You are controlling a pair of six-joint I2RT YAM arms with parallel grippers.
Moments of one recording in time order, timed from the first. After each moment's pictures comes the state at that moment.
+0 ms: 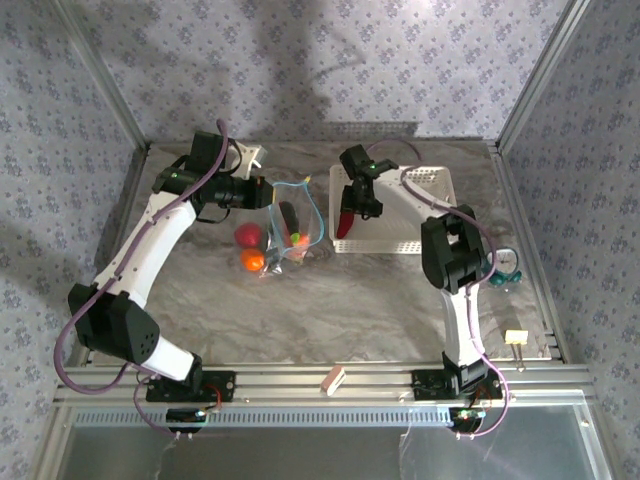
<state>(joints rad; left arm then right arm) -0.33 1.50 1.50 -0.84 0.47 -0.18 0.47 2.14 1.78 -0.85 0.10 0.57</state>
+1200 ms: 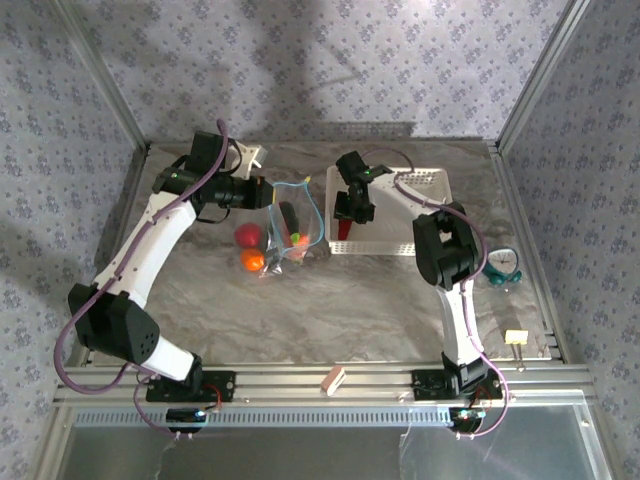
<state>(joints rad) -0.33 1.50 1.50 -0.84 0.48 -0.18 0.48 2.19 1.78 -0.80 -0.04 0.58</state>
